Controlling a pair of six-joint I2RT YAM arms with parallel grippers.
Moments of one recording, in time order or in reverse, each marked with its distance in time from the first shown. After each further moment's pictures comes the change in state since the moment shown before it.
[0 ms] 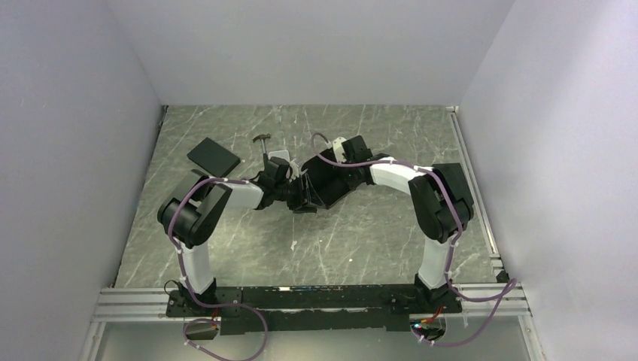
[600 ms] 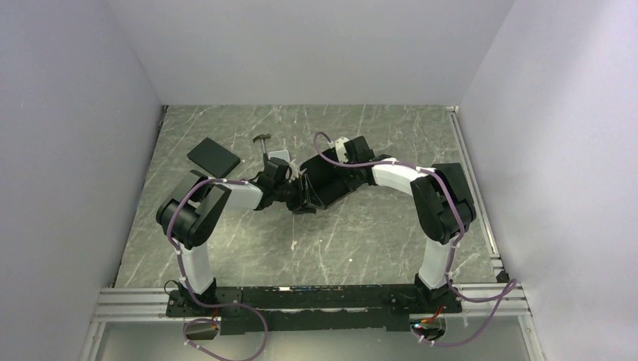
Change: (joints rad) left arm 0.000 -0.011 -0.010 -0.004 0.001 0.000; right arm -0.023 -0.019 -0.023 0.005 -0.041 0.029
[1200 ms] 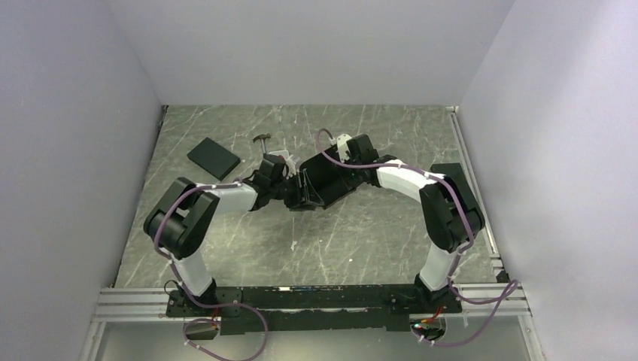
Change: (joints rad) left arm 0.000 -0.090 -0.014 -0.036 -0.024 0.014; right arm 0.002 -0.082 -0.033 0.013 -0.023 0.026
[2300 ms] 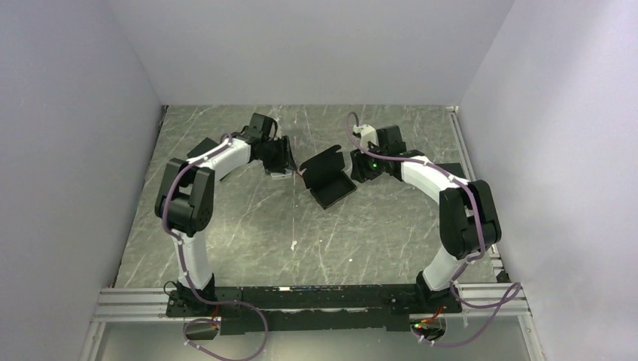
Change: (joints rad) left arm 0.209 0.149 0.526 -0.587 -0.227 0.390; right arm -0.183 -0.105 -0.021 -0.027 -0.361 0.006
